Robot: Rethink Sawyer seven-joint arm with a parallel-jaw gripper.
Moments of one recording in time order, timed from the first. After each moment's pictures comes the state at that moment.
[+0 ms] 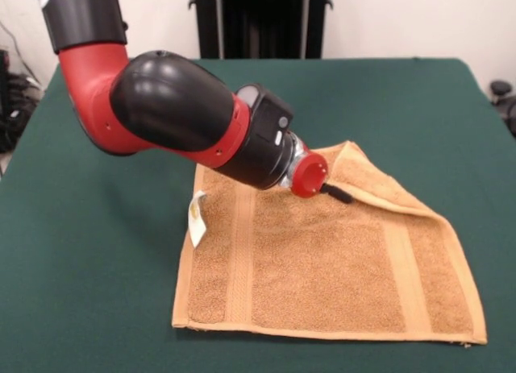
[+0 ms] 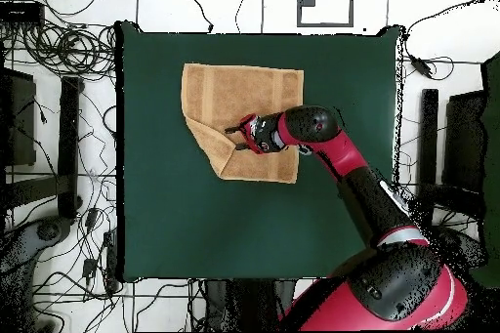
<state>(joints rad) -0.69 -0.07 0.58 1.34 0.05 0.94 2.08</state>
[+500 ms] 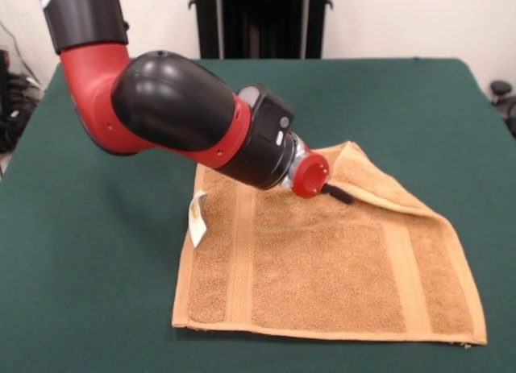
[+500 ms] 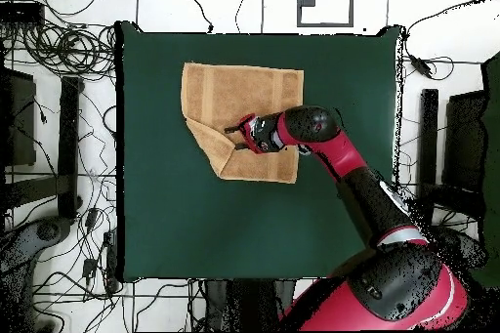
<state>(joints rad) -0.70 -0.07 0.58 1.35 0.06 0.93 2.08</state>
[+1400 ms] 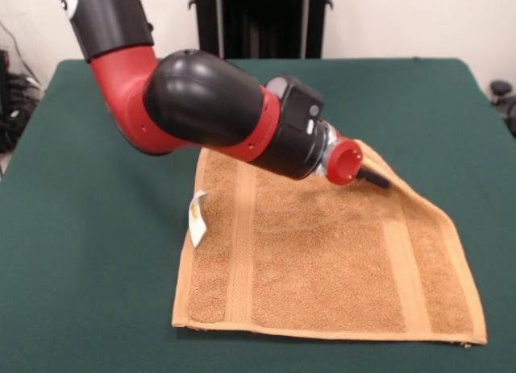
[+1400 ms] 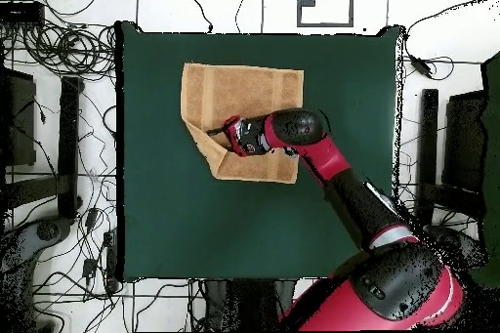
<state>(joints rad) -0.70 -0.06 0.64 1.43 0.10 0.90 2.08</state>
